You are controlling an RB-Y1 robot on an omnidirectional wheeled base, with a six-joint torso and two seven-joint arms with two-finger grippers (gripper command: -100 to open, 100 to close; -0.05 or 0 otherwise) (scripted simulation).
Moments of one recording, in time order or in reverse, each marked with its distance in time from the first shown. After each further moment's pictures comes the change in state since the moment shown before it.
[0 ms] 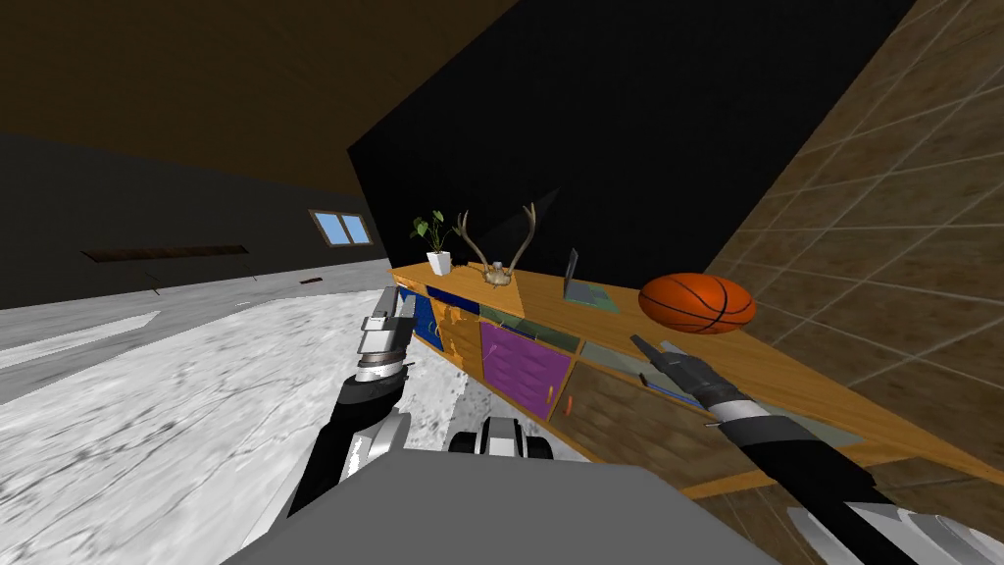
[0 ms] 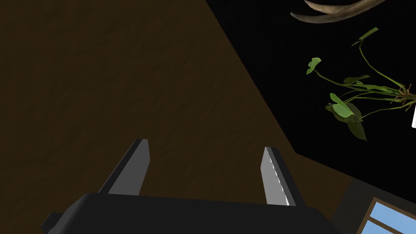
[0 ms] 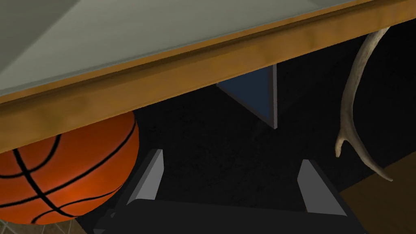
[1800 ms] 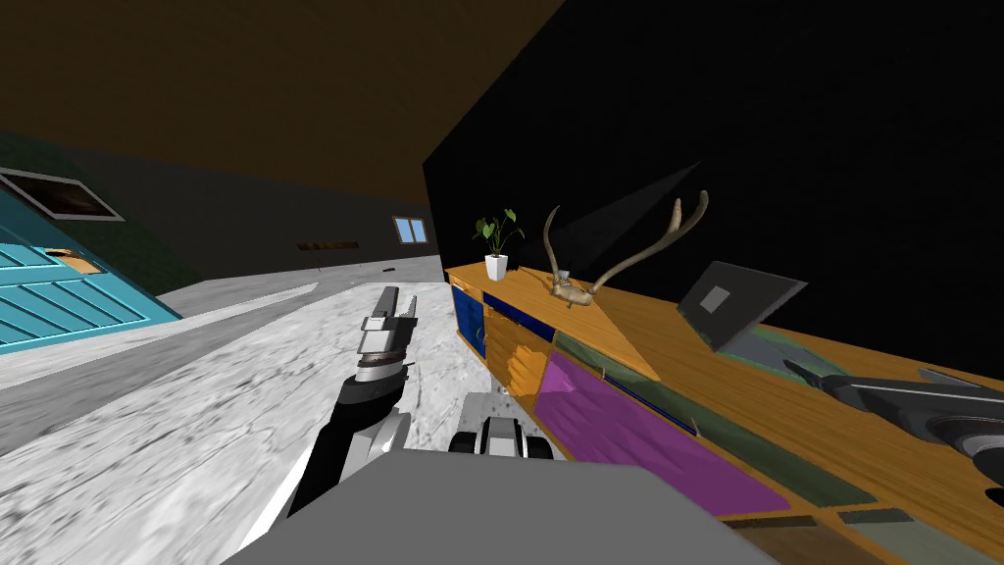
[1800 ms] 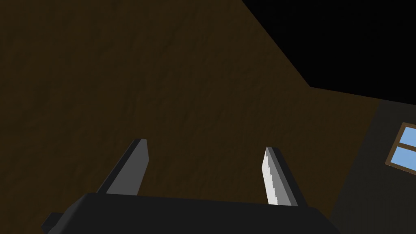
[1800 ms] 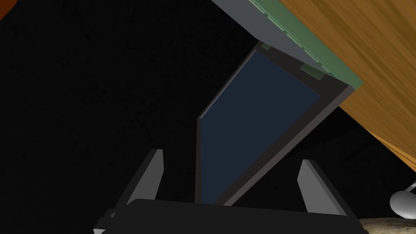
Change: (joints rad) left arm 0.000 0.000 0.000 0.000 0.000 0.000 0.000; right arm 0.291 -0.410 -0.303 0.354 0.207 0.397 0.057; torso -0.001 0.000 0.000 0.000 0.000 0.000
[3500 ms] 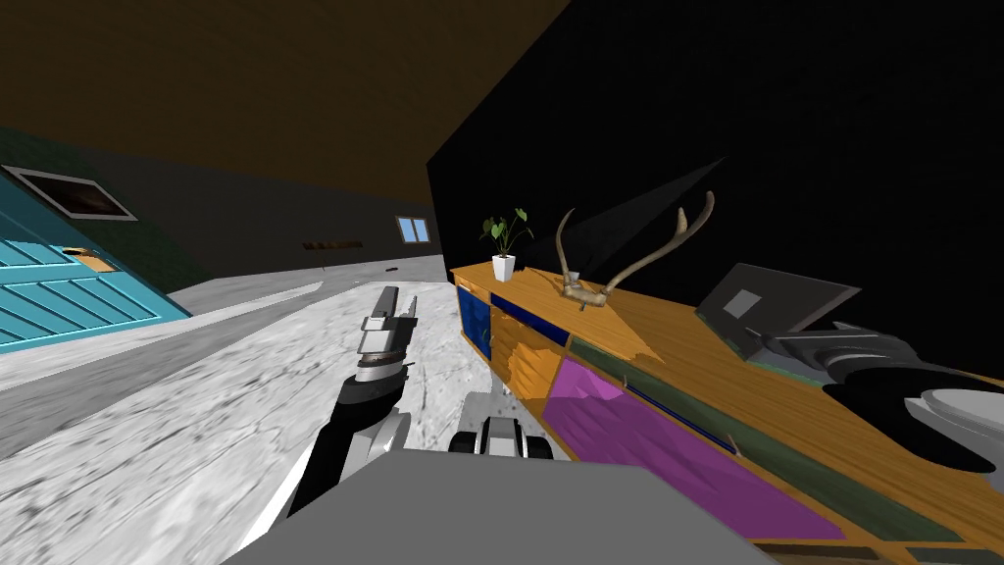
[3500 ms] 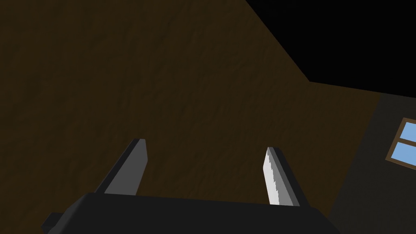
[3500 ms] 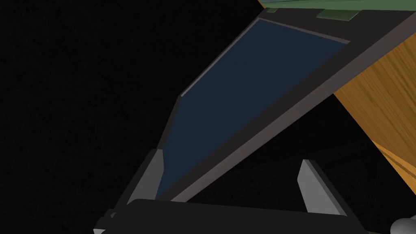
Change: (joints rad) left arm 0.000 0.000 0.000 0.000 0.000 0.000 0.000; right arm -0.183 -0.372 0.237 0.227 -0.061 0.220 -0.023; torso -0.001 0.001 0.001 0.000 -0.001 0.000
